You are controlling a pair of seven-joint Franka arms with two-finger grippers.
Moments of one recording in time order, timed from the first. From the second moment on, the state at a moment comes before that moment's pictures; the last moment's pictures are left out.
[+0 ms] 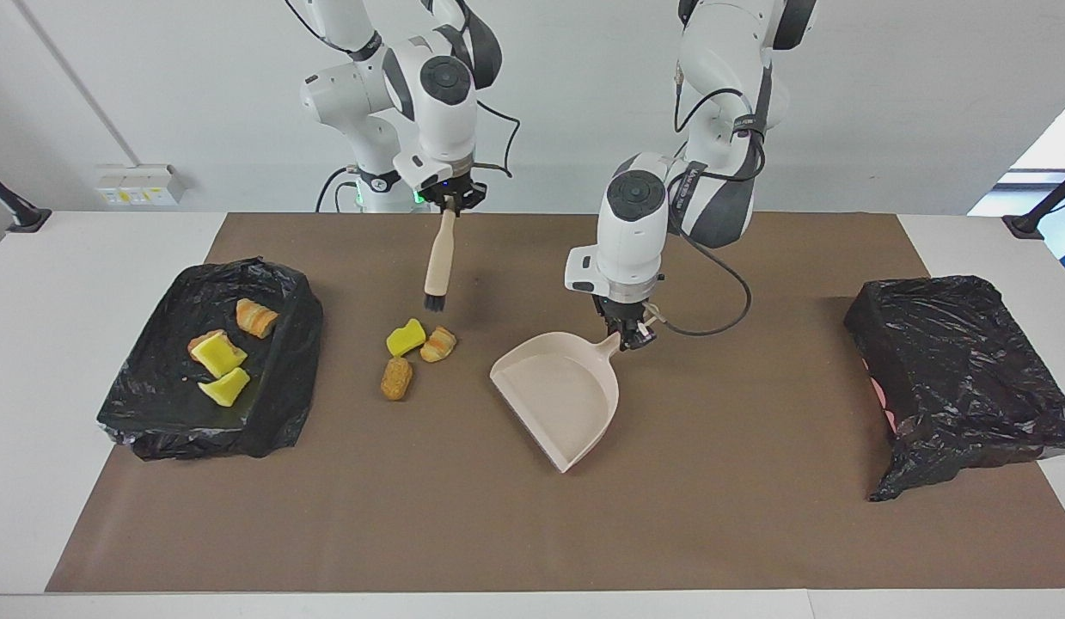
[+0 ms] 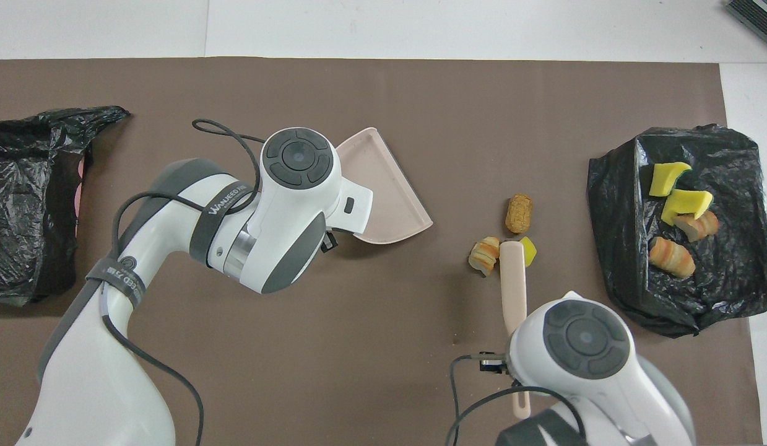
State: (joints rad) left arm -0.60 0.35 0.03 -1.66 0.08 1.93 0.57; right arm 0.34 -0.28 0.07 -2.30 -0.02 1.75 0.42
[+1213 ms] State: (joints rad) left arm -0.71 0.25 0.01 -1.86 0.08 2.02 0.61; right arm 0.15 -0.03 0.09 -2.29 -0.14 1.87 0.26
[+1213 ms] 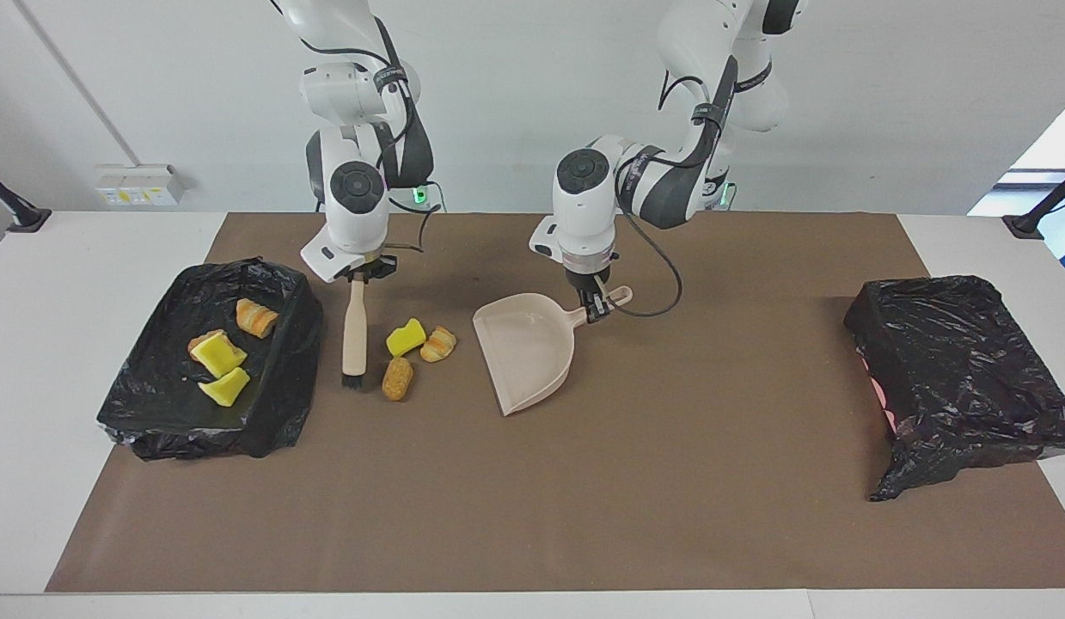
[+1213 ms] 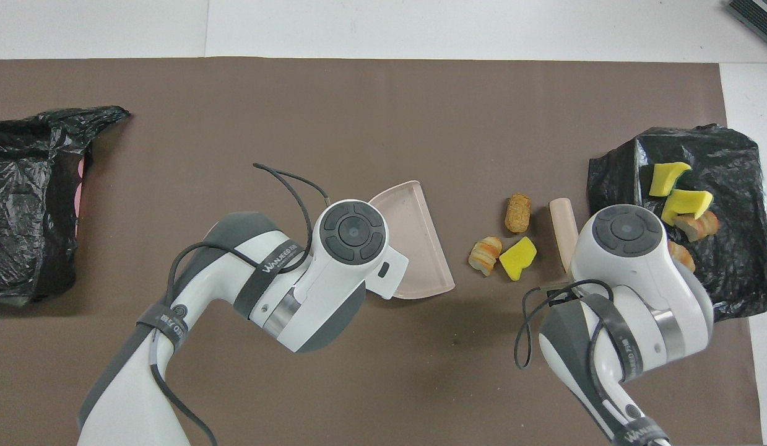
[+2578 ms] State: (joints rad) left arm -0.69 0.23 0.02 -1.92 0.08 2.03 0.61; right arm 0.33 -0.02 0.08 -2.10 0.36 1.82 0.35
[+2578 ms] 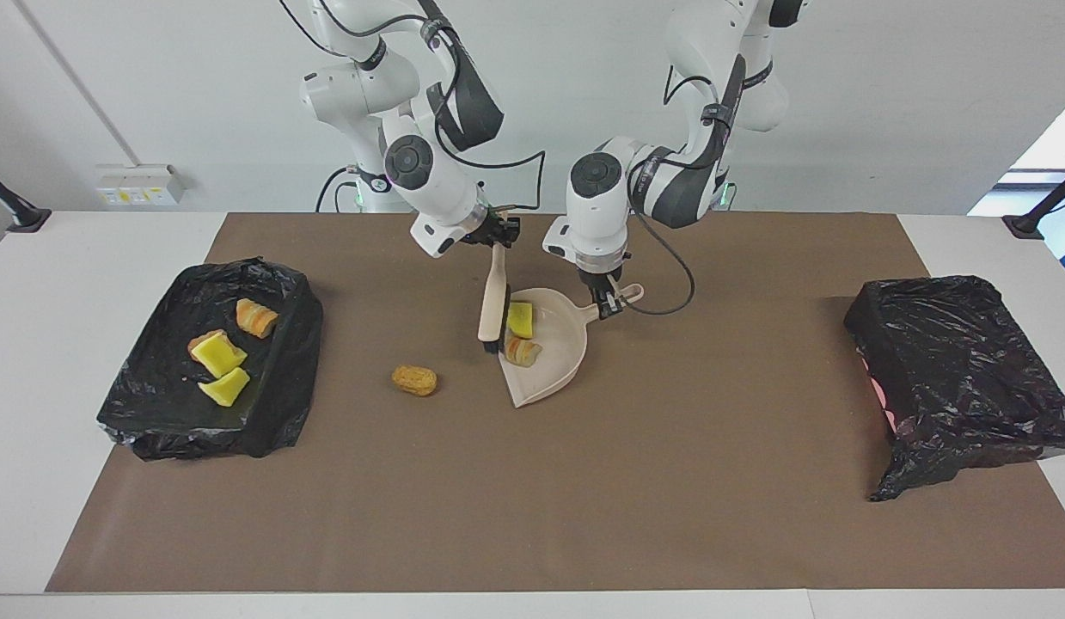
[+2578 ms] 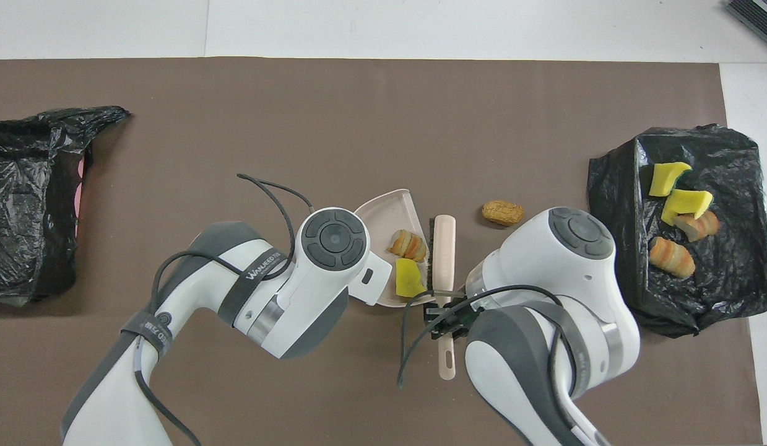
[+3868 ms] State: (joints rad) left arm -0.67 0.23 0.03 -1.93 0.08 2.03 0.61; right arm 0.18 0.26 0.09 -1.95 -0.09 1.84 0.12
